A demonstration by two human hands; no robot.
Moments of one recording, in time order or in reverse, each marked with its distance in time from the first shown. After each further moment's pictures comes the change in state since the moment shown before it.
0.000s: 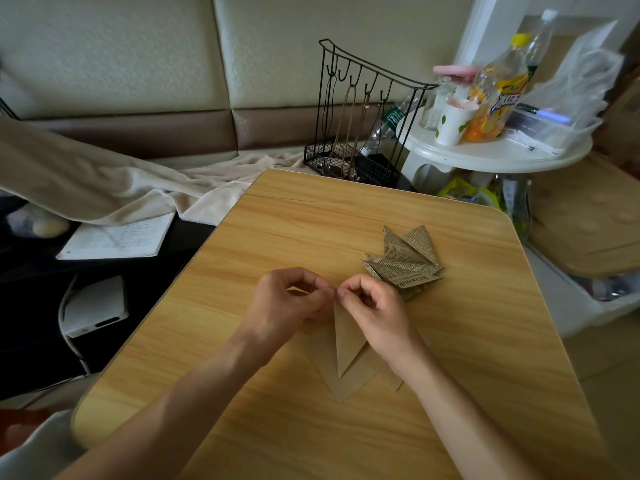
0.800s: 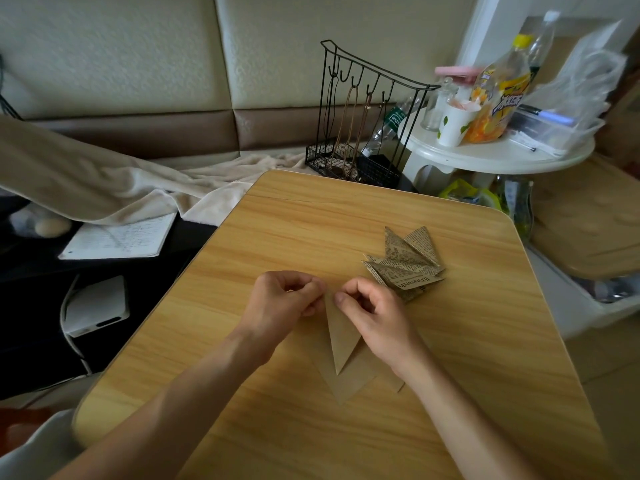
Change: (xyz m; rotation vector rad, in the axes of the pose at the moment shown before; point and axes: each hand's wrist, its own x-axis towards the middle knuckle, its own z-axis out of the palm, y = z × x) left_hand 0.004 -0.001 -0.002 -0.100 0.035 -0.083; right_hand -0.001 0.001 -0.001 -0.032 -0.047 -0.016
